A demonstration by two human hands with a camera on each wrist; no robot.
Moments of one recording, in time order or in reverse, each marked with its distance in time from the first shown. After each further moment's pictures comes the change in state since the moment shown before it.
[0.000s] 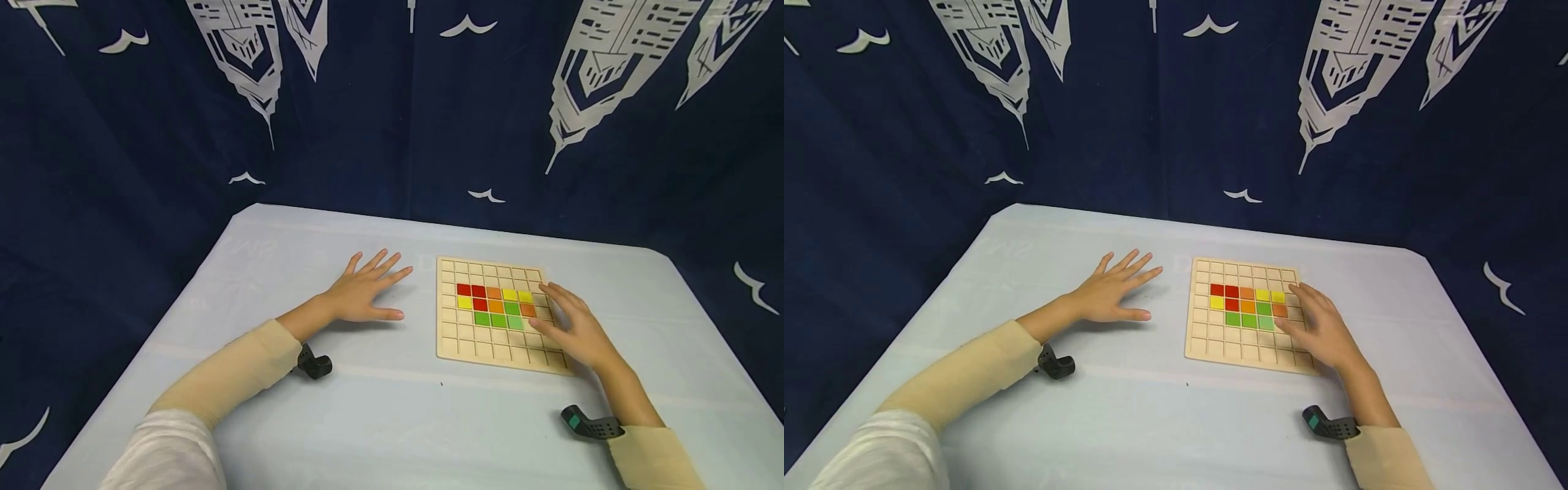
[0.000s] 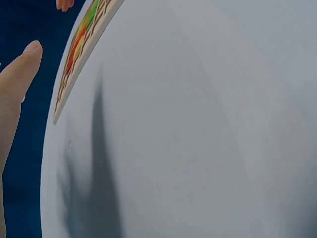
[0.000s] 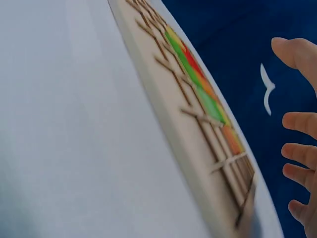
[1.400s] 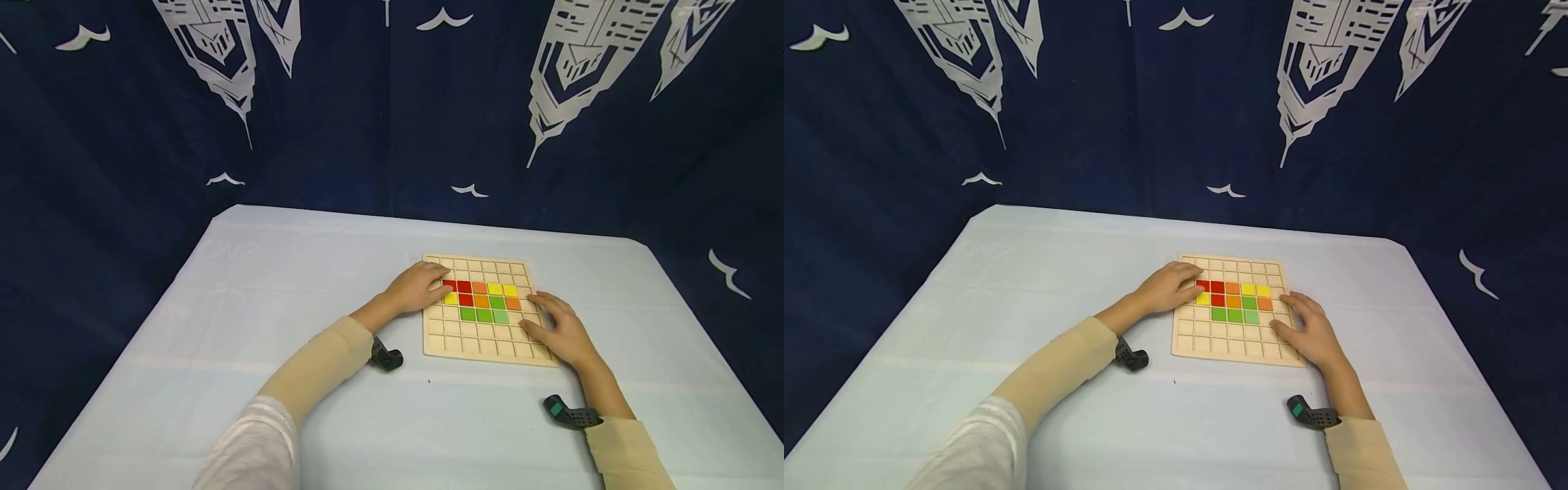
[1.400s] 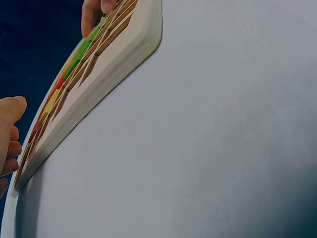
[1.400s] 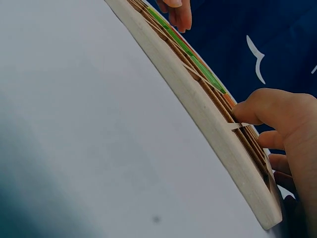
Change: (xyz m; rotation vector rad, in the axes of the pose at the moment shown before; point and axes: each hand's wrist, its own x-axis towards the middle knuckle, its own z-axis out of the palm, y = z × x) left_hand 0.110 0.062 0.047 -0.267 0.129 0.043; right_hand -0.007 0.041 0.021 0.019 0.062 0.122
